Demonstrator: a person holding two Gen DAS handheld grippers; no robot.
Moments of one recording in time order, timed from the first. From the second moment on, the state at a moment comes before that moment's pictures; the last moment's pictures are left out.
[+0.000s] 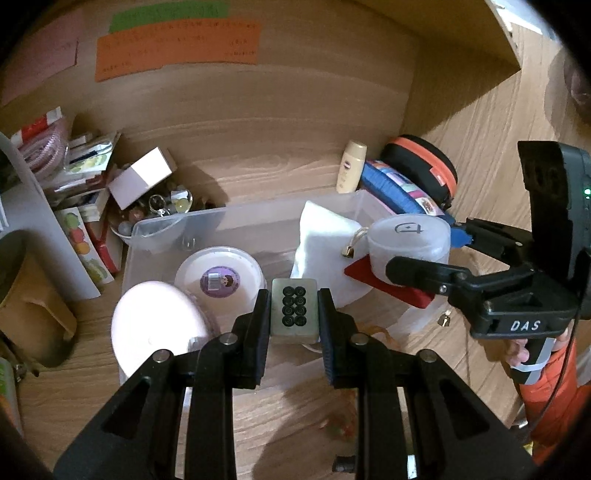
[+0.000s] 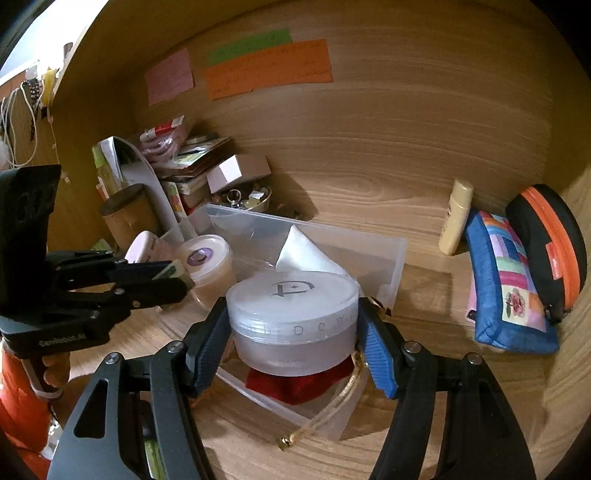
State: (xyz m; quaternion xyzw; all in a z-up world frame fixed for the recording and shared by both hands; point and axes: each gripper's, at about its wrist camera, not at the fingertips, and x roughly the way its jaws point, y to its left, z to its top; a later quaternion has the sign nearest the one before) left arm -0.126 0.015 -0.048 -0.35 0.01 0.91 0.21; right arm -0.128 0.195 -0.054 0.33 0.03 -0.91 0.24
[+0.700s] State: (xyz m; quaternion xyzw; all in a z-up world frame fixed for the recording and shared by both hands) left arm -0.141 0.036 -0.067 -0.39 0.04 0.90 0.20; right arm -0.134 0.177 -0.074 0.34 0.07 -0.90 0.25
